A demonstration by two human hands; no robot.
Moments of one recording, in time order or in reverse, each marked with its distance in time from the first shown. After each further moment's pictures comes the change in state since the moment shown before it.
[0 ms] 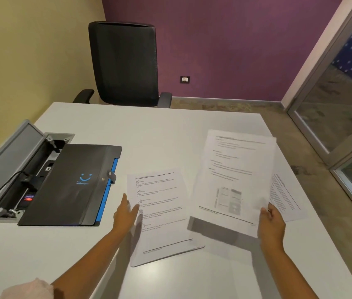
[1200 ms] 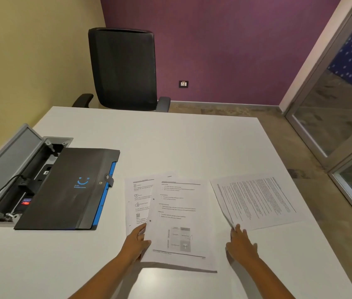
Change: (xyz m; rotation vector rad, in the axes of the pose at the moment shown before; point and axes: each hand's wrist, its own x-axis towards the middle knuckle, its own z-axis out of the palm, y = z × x) left_hand -0.040 -0.037 0.033 -0.302 -0.276 -0.123; right_hand -0.014 0.054 0.020 -1.342 -0.645 -0.039
